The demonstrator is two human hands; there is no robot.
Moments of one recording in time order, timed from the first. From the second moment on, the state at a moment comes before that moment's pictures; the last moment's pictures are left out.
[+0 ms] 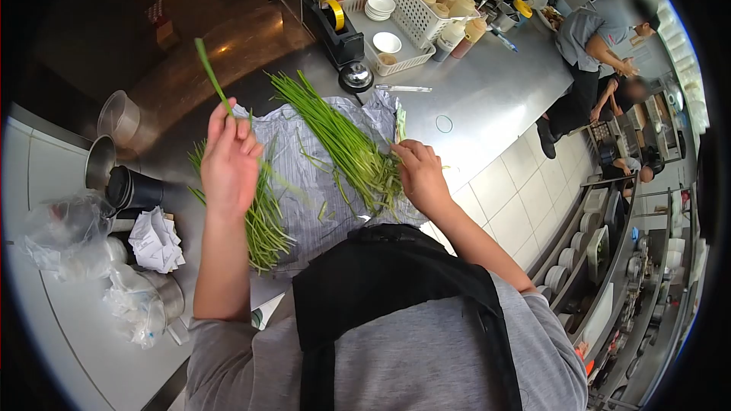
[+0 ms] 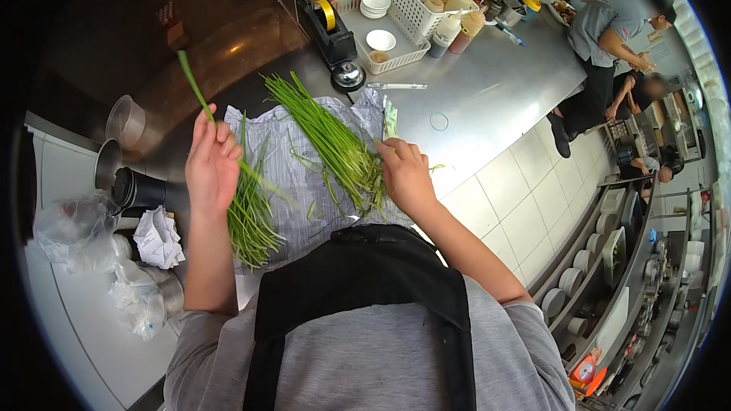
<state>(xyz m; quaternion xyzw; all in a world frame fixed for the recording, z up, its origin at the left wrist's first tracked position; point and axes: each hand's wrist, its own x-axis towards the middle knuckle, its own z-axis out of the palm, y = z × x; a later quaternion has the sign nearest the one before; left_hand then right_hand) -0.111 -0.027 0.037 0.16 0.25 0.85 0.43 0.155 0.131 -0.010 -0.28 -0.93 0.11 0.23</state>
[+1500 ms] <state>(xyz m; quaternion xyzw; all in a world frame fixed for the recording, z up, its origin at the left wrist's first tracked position) 0.018 0.027 -0.044 0.34 0.50 0.60 0.53 0.147 0.130 -0.005 -0.30 -0.66 0.65 0.20</state>
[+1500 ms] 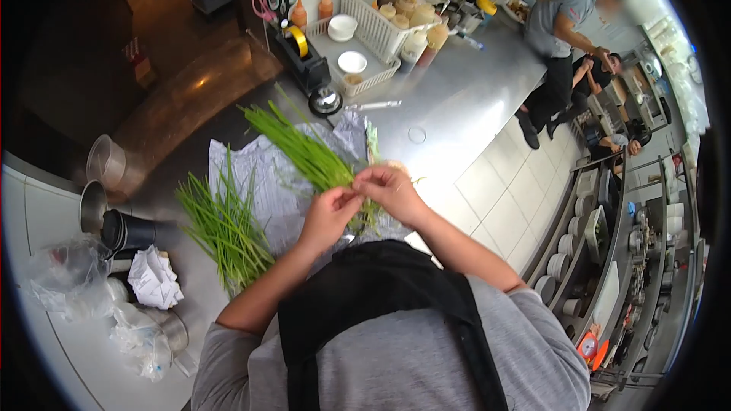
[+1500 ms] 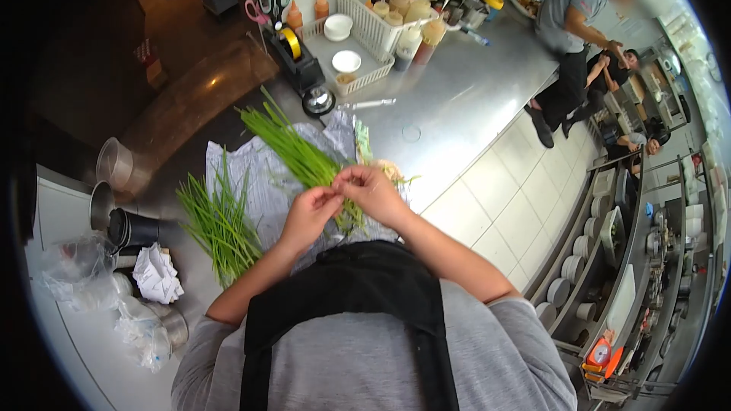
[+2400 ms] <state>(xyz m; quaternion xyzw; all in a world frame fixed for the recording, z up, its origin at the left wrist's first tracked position) -0.016 0.024 0.016 0.08 0.22 0.84 0.49 0.107 0.114 0.014 -0.21 -0.84 0.47 0.19</state>
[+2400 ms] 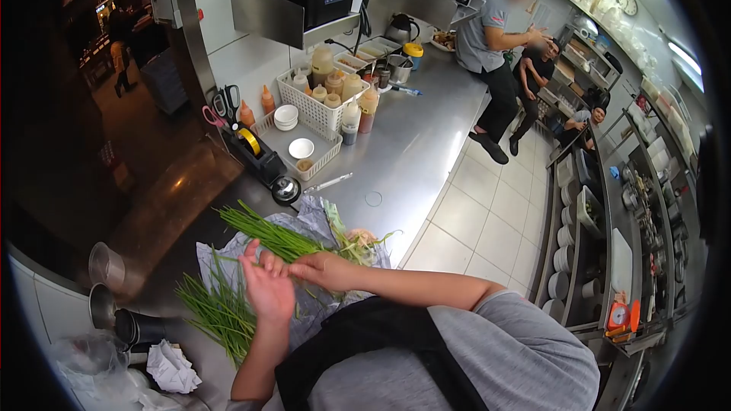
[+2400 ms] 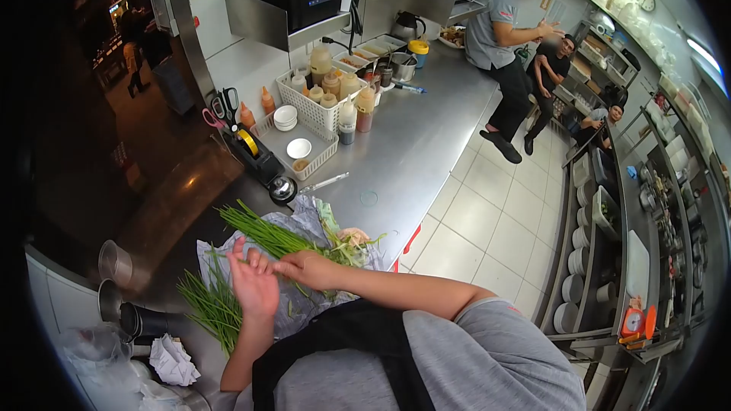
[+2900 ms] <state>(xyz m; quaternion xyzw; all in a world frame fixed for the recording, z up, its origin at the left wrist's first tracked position) -0.012 0.034 0.041 0.12 0.20 0.80 0.55 0.141 0.111 0.013 -0.28 -0.32 0.85 0.31</state>
